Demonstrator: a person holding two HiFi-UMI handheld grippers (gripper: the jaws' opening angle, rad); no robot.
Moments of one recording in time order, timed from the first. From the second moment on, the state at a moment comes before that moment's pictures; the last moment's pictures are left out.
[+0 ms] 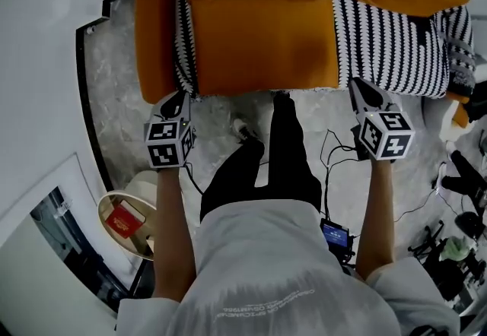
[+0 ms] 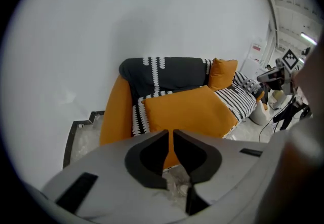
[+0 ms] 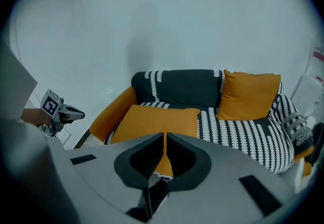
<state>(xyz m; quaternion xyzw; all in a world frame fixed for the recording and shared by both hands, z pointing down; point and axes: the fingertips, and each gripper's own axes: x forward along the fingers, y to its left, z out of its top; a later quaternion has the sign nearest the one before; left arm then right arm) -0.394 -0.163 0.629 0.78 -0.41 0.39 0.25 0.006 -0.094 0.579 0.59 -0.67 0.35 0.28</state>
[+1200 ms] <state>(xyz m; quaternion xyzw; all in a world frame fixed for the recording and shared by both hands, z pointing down) -0.424 -0.115 0.899 0.68 -0.34 0.54 0.37 0.084 -0.006 0.880 0.53 -0.55 0.48 0.43</state>
